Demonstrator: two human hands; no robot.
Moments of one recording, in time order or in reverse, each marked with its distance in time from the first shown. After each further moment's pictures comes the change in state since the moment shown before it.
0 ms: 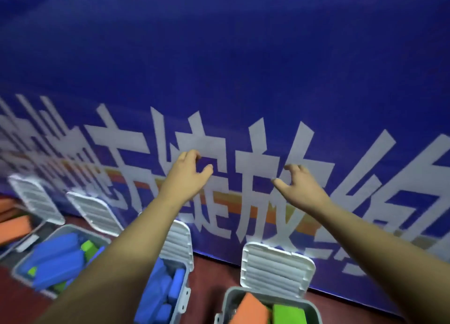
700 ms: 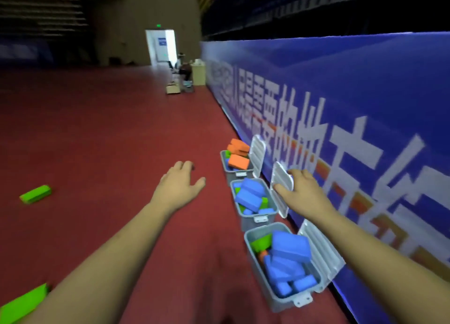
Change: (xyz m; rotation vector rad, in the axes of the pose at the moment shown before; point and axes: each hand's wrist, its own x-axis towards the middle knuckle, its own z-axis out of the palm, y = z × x) left_hand -0.509 -0.112 -0.270 0.461 0.546 -0.837; right_hand -0.280 -0.329 0.115 0.063 -0.432 -0.906
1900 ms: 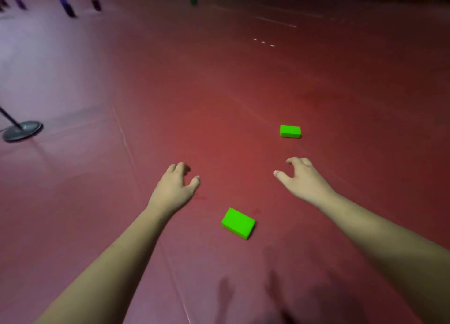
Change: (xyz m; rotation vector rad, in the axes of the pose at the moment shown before) left_hand -0.168 -0.765 -0.263 0.089 0.449 -1.219; right_hand 0.071 -0.852 0.621 0.076 -0.797 -0.990
